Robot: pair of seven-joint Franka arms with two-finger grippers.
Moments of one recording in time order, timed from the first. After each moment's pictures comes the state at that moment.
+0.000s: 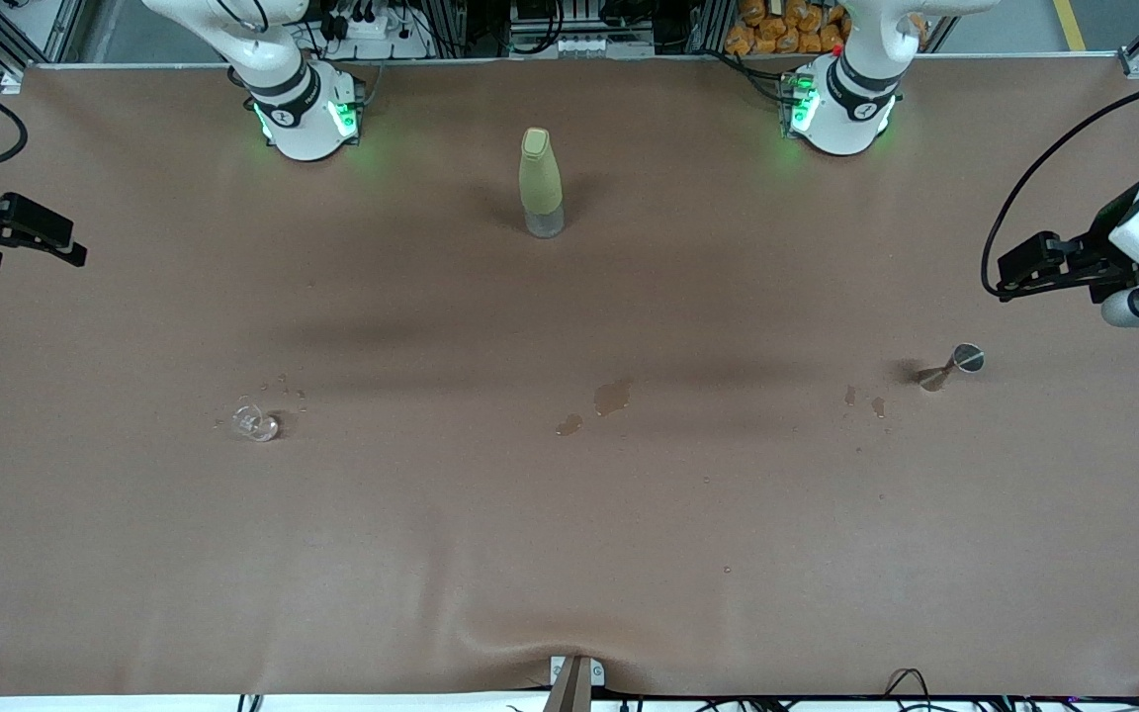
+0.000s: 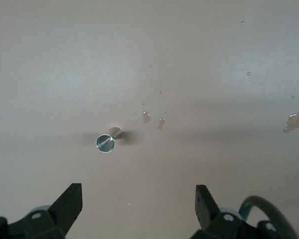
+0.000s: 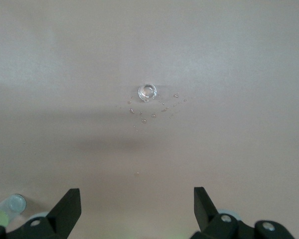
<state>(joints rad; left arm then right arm) -0.09 0.09 0.00 -1.49 0.02 1.58 -0.05 -0.08 0.01 0.01 -1.54 0.05 1.49 -0.08</state>
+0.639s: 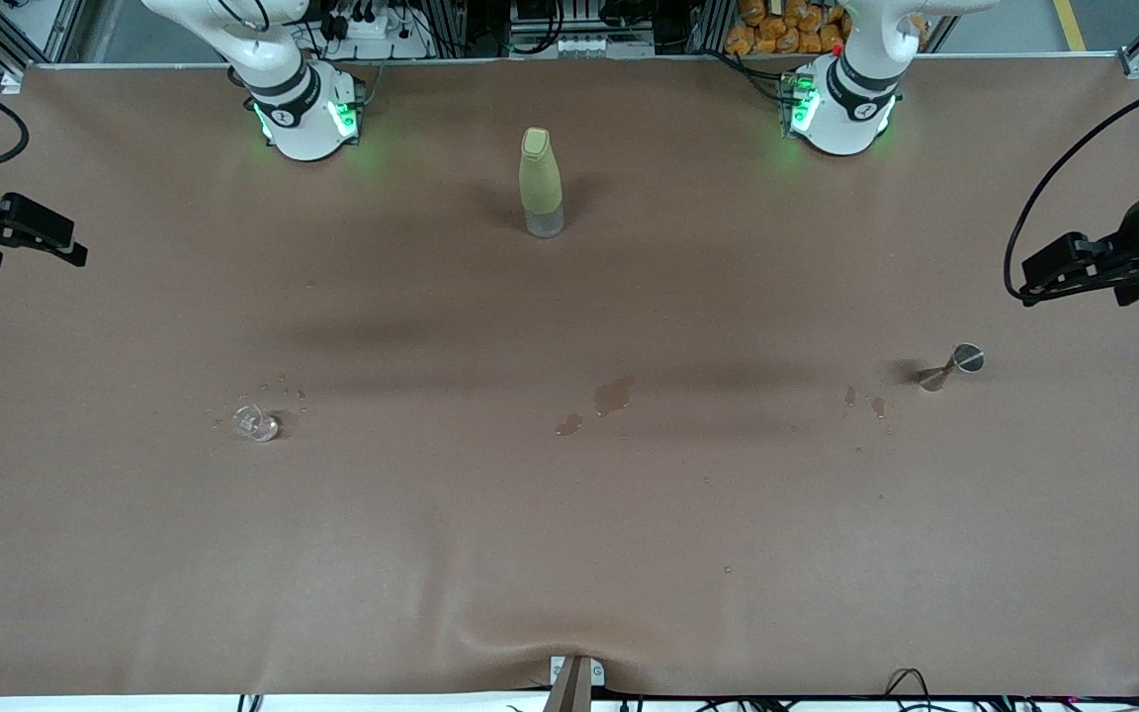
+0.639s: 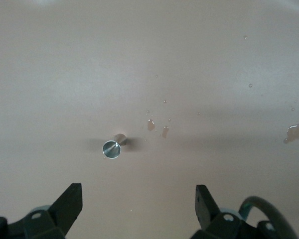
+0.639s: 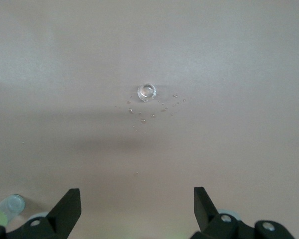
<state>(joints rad) -0.06 0.09 0.01 -1.45 0.02 1.58 -0.04 -0.07 0.01 0.00 -1.54 0.04 1.49 -0.08</state>
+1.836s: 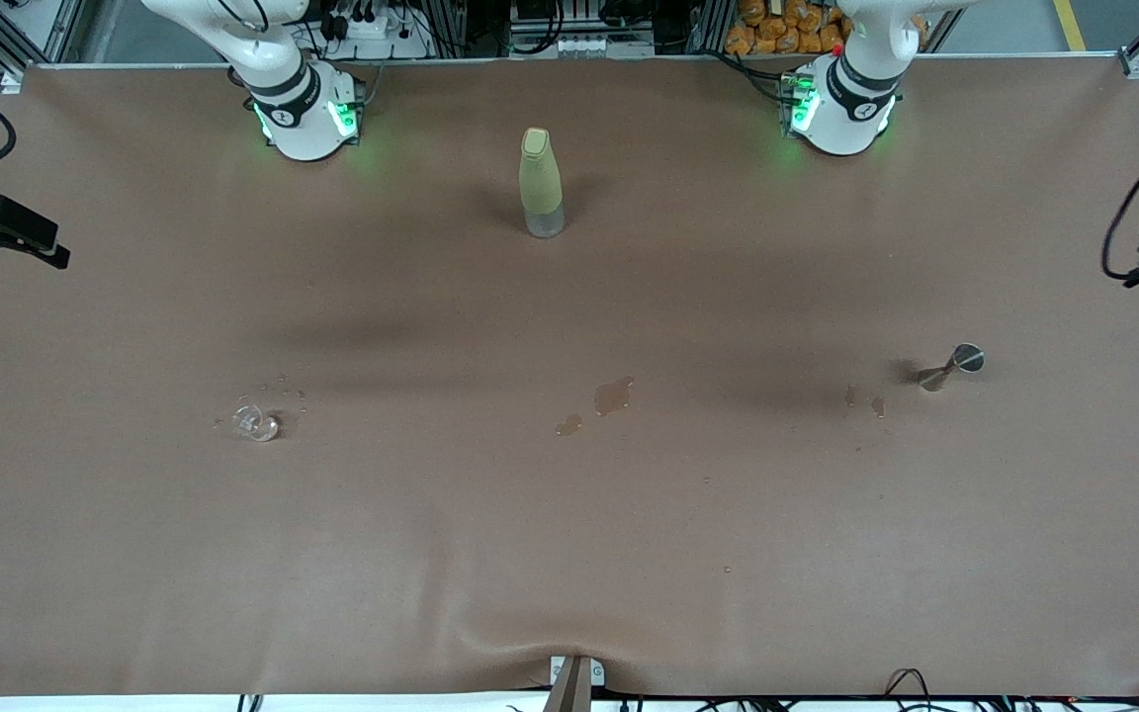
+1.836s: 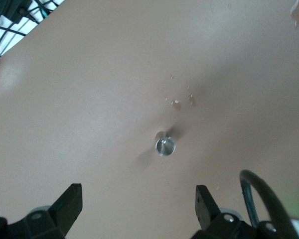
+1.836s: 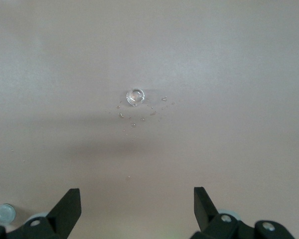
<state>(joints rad) 0.17 0.15 0.02 -1.42 -0.06 1.58 0.94 -0.07 0.01 -0.01 -1.52 0.01 1.50 -0.06</state>
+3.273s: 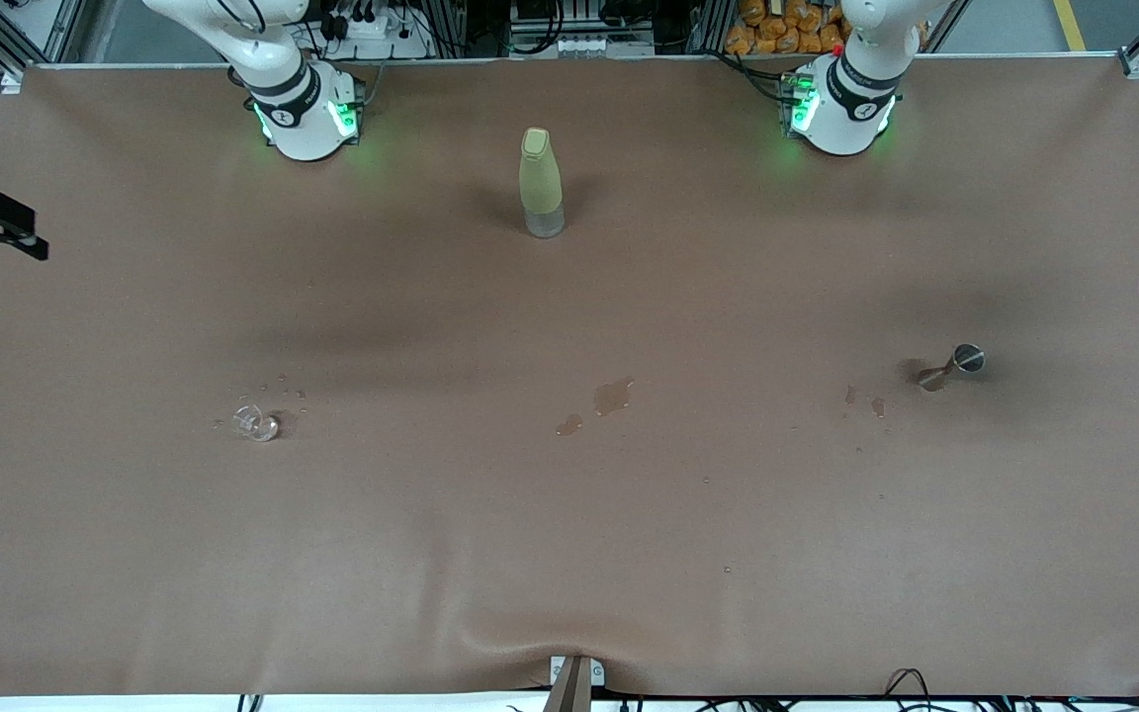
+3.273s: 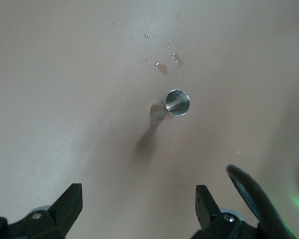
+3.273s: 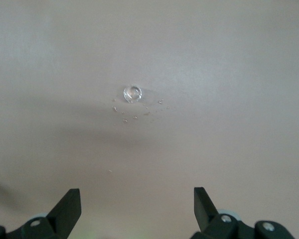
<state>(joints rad) 0.49 0.44 0.02 -1.43 -0.29 1.58 1.55 -0.12 0.01 -0.02 -1.52 0.01 1.50 -0.40</state>
